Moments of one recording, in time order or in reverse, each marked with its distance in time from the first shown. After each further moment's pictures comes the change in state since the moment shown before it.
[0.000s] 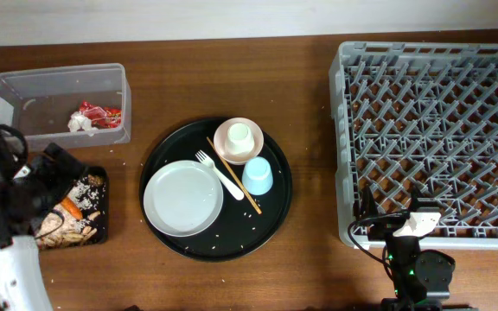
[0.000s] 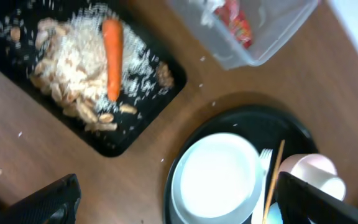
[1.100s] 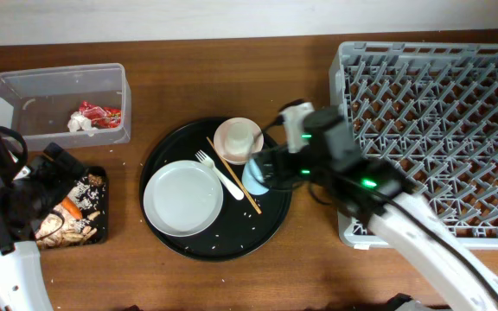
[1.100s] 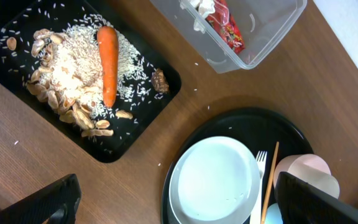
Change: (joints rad) left arm 0.000 -0.026 -0.012 0.023 0.008 0.014; right arm 0.615 1.333 1.151 -0.506 -0.040 0.098
